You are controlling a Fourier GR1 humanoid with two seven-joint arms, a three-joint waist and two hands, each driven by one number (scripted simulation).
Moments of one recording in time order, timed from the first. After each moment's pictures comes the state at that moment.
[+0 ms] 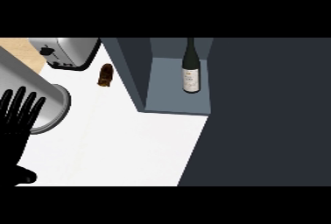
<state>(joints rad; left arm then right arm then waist) 0.04 0.58 -0.04 -1.49 0.85 -0.32 -0.38 -0.03 -0.44 0.60 -2.44 -0.06 -0.04 0.37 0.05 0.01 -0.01</state>
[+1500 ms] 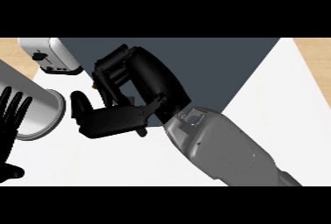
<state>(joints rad) 0.03 0.55 0.09 -1.39 0.81 -0.41 -0.35 -0.93 0.00 0.47 -1.50 -0.36 -0.28 0.40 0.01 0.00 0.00</state>
